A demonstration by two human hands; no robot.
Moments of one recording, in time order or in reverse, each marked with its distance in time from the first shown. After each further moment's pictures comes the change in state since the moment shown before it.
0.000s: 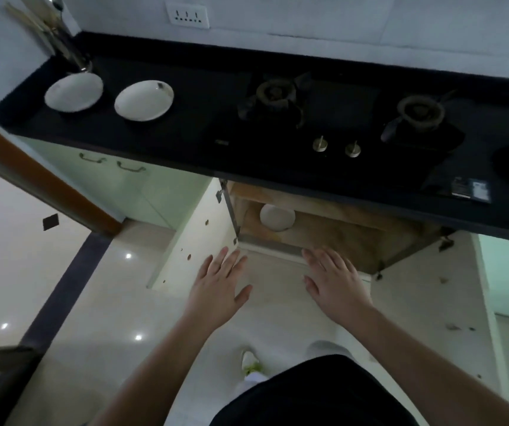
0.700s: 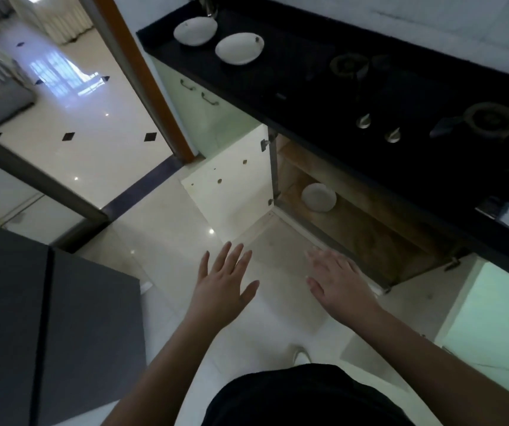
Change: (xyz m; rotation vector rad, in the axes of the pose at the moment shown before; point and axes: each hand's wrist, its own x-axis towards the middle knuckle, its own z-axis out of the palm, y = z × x) left_hand -0.134 0.246 0.015 -0.105 0.015 -0.561; right_hand -0.111 0.131 0.006 -0.020 -0.151 -0.489
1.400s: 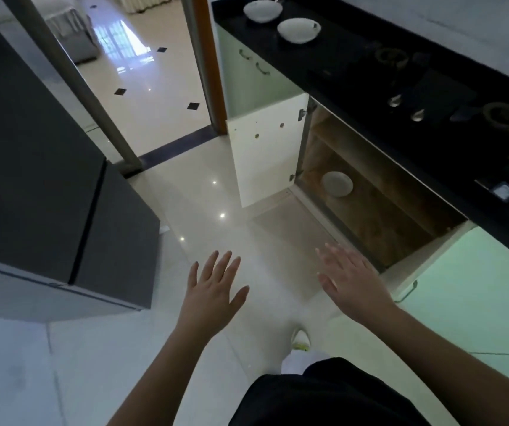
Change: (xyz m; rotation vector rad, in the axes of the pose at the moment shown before) left_hand -0.263 0.048 0.083 -0.102 0.033 -0.265; right_hand -0.192 -0.040 0.045 -0.188 -0.025 -0.178
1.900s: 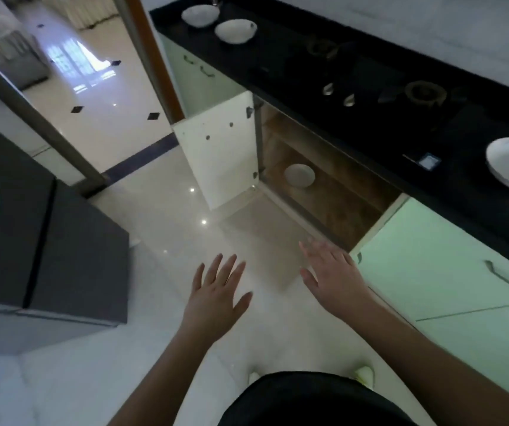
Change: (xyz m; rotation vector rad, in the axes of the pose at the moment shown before) left_hand -0.007 0.114 0.008 0.065 0.015 0.190; right_hand -0.067 0.057 -0.003 0.111 0.069 0.107
